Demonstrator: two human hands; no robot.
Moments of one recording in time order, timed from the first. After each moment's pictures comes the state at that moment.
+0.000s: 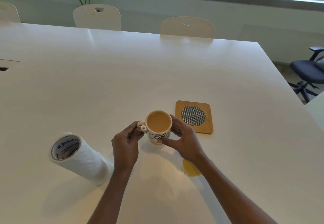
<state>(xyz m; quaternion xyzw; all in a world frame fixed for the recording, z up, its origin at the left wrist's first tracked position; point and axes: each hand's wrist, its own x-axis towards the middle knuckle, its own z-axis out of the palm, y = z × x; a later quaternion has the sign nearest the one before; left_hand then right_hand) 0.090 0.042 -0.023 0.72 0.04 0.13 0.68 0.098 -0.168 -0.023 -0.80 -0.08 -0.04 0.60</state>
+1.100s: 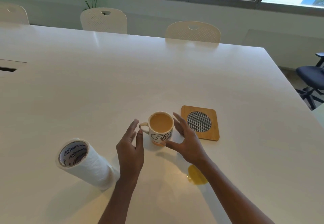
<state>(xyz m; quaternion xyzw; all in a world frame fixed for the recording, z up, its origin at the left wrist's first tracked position) 0.090 0.042 -0.021 0.81 0.05 0.22 0.54 0.111 -0.164 -0.020 -0.82 -0.09 0.01 0.57</state>
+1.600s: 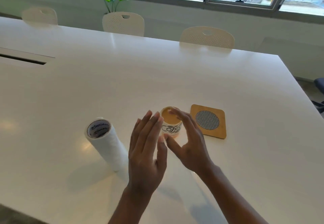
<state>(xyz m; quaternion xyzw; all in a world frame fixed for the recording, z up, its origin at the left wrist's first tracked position) 0.008 0.024 0.046 0.81 -0.15 0.44 0.36 0.057 -0.123 0.041 -0.82 -0.23 -0.20 0.49</state>
